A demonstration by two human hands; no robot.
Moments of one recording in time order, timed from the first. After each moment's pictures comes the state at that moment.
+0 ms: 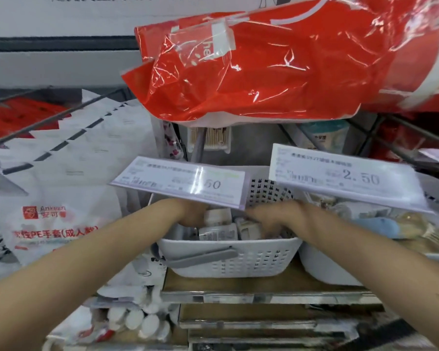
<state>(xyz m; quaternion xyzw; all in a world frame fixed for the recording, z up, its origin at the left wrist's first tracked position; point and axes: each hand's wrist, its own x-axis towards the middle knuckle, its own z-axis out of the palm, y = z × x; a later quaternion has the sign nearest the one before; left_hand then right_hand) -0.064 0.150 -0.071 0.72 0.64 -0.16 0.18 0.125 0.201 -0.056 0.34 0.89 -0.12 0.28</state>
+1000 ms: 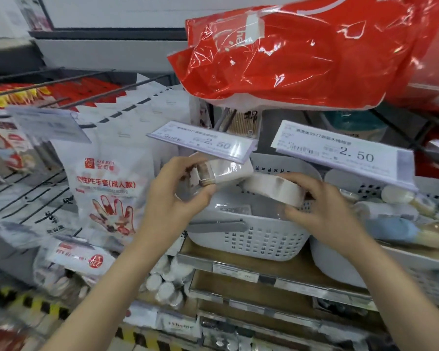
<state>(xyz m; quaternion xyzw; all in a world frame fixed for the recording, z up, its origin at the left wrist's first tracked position) -0.016 -0.002 -0.019 0.57 0.61 0.55 0.03 0.198 0.129 -0.019 0.29 0.85 -0.33 -0.30</state>
